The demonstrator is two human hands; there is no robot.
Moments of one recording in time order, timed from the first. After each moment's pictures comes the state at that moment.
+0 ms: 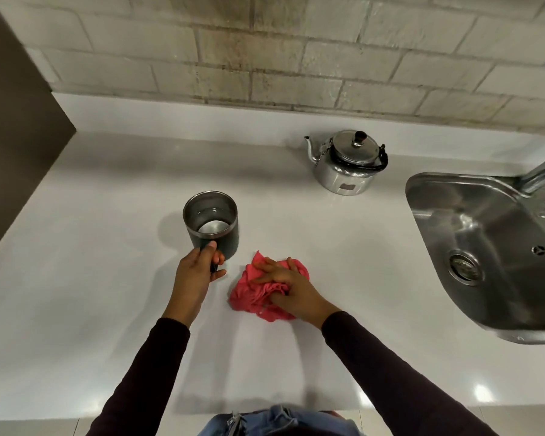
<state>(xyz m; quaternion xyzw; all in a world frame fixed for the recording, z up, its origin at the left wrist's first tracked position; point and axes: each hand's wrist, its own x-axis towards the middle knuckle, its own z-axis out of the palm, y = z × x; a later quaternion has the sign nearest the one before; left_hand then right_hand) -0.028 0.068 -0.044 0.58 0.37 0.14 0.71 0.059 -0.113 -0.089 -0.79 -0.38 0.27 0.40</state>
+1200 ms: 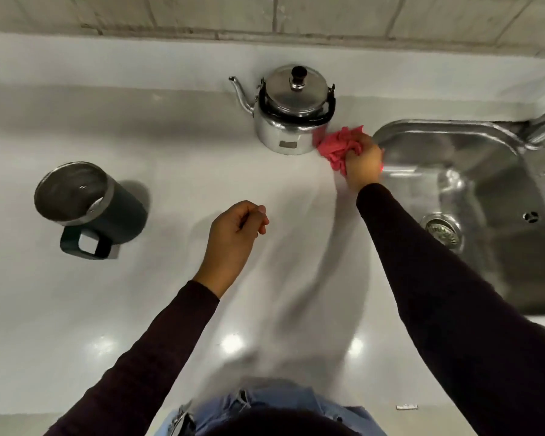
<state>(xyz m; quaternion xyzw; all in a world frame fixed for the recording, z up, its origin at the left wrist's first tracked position) 0.096 -0.104 -0.040 0.73 0.23 0.12 0.64 0.330 -0.241 -0.077 -0.84 0.00 0.05 0.55</state>
